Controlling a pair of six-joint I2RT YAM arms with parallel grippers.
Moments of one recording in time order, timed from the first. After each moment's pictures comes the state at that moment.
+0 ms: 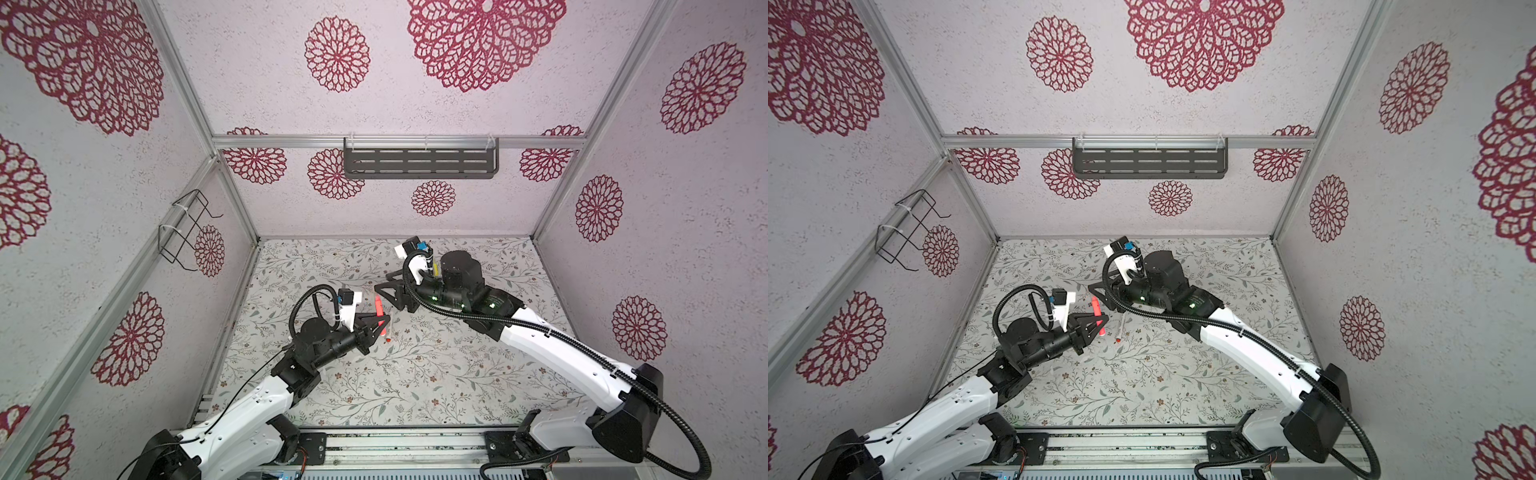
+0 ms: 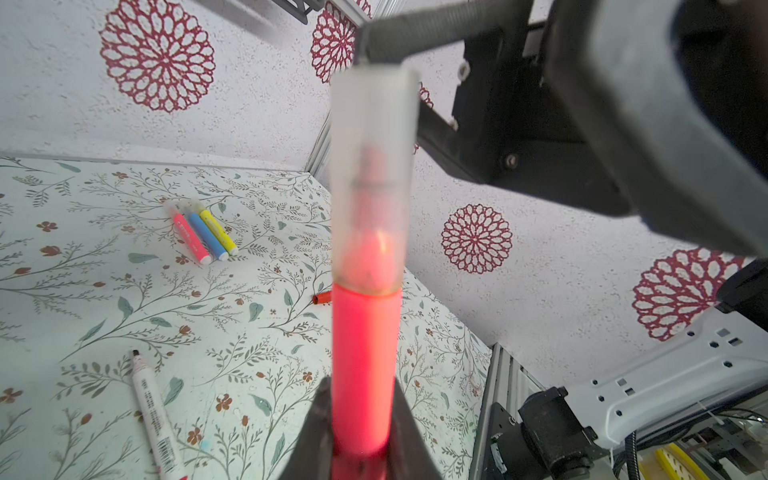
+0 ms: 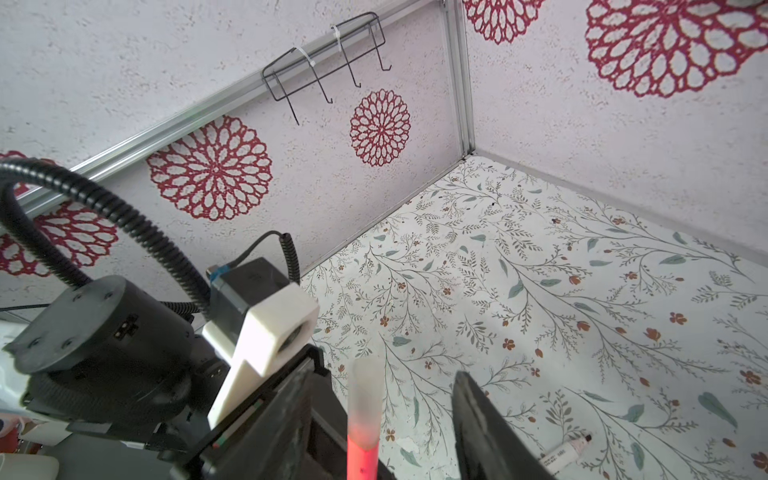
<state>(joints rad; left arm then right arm) -0.65 0.96 0.46 0.43 0.32 -0.50 0.82 1.39 1.33 -0.19 -0.34 0.25</state>
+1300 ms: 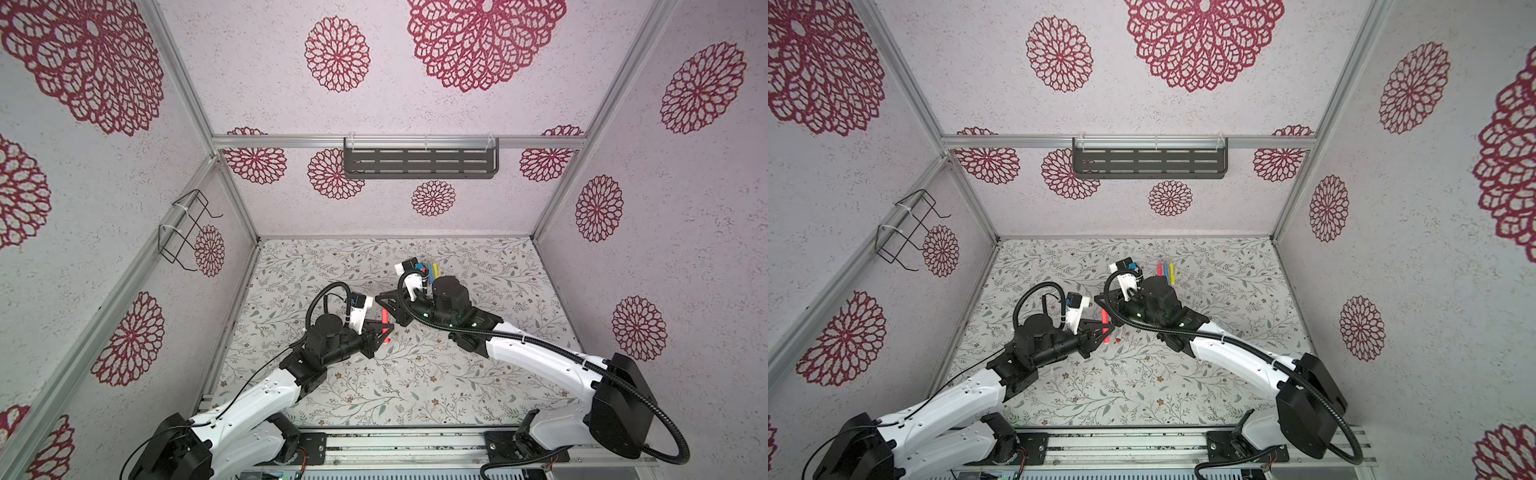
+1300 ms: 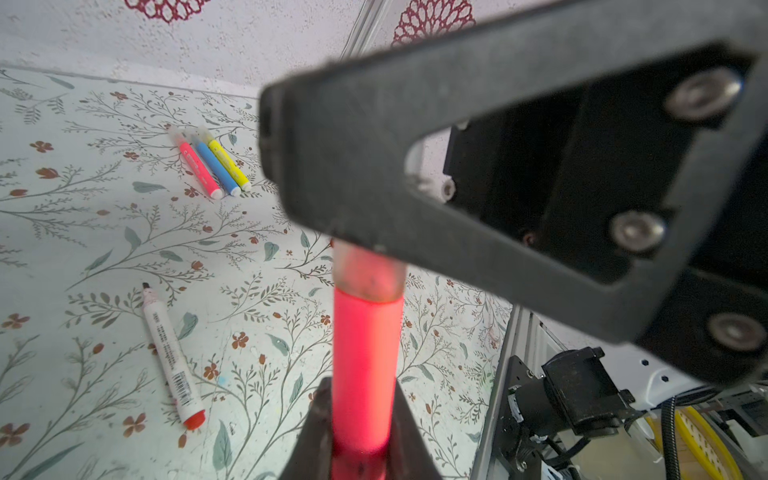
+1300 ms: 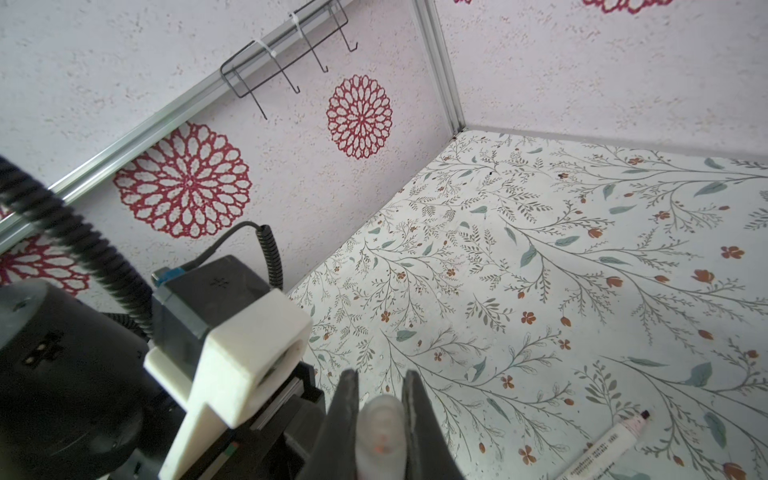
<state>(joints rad) -0.64 1.04 0.49 0.31 0.33 -0.48 0.87 1.40 0.98 0.19 -0.26 0.44</state>
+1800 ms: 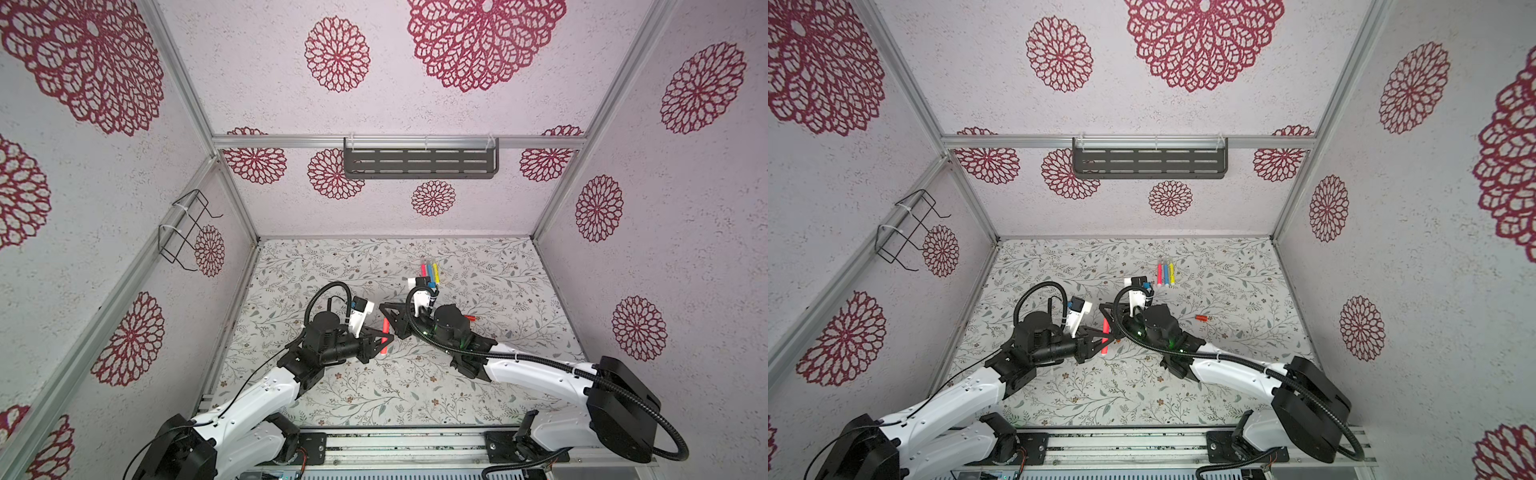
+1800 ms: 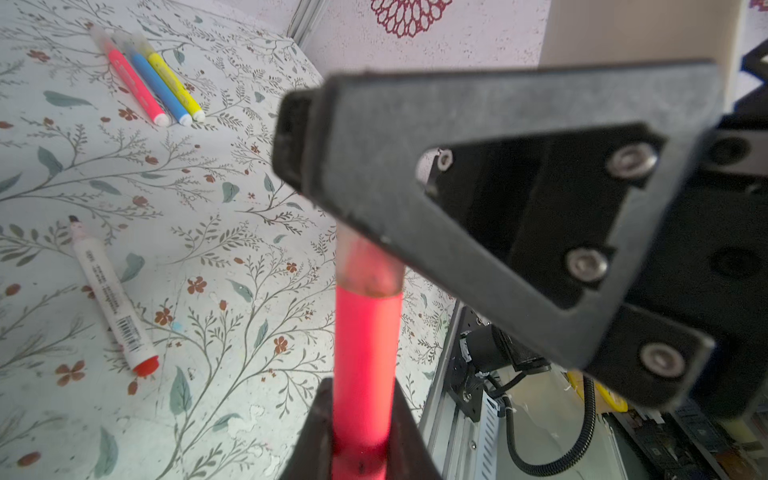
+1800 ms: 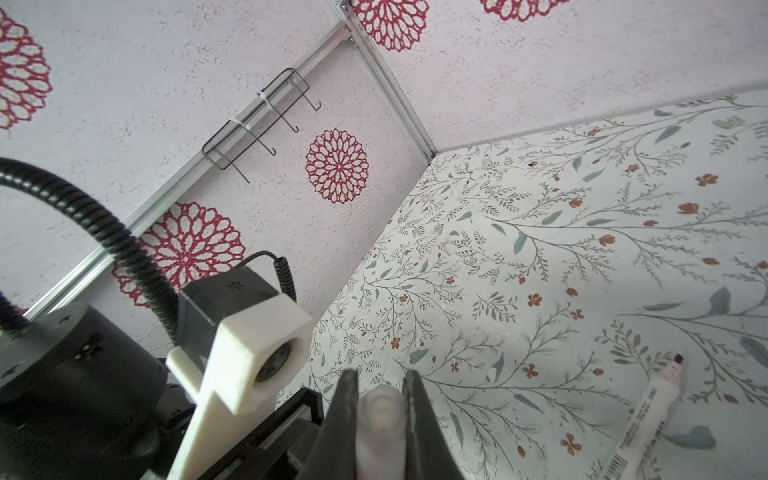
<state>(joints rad) -0.58 1.05 0.49 0.23 0.54 -0.51 0.98 1.36 0.73 0.47 0.02 0.71</state>
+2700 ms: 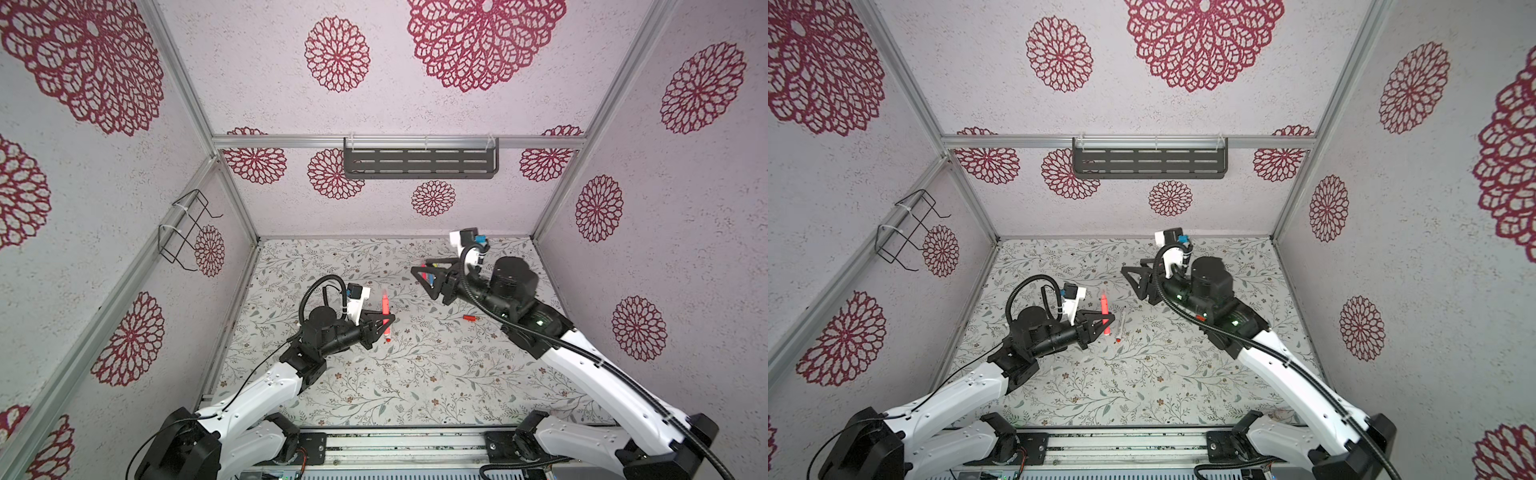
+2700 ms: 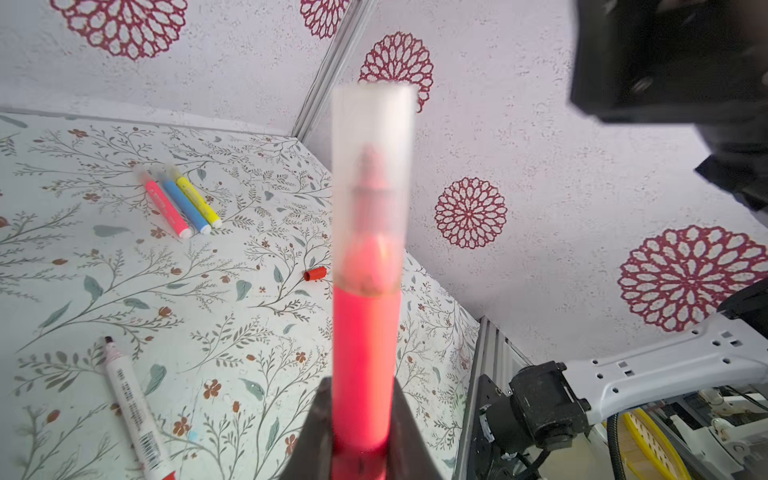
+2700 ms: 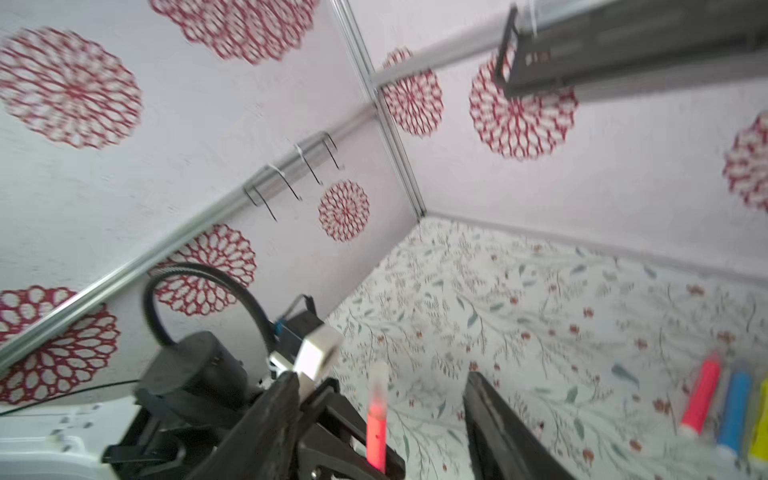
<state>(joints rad) -0.60 1.08 0.51 0.44 0.47 -0.50 0.70 1.10 1.21 -0.12 -0.28 0.41</state>
